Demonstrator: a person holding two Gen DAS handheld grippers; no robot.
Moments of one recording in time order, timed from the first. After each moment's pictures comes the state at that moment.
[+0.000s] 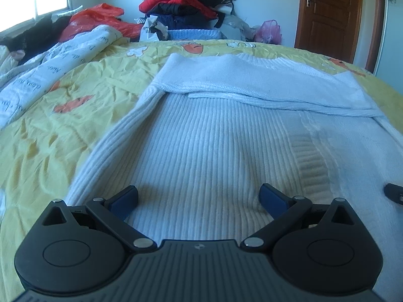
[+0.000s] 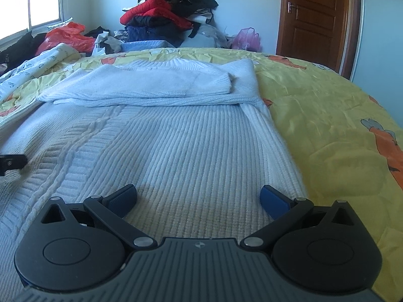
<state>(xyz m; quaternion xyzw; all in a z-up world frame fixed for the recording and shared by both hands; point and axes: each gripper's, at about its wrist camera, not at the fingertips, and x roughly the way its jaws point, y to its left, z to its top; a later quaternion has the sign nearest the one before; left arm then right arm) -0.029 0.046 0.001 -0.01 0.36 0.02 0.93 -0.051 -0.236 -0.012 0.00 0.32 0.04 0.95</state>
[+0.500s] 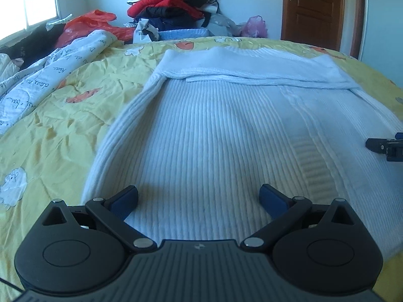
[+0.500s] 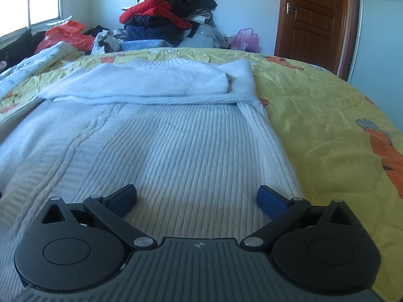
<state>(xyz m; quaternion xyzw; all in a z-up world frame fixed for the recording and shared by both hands) -0.094 0.053 0.001 0.03 0.36 0.00 0.93 -0.062 -0.234 -0.009 -0.01 0.32 0.04 0.94</state>
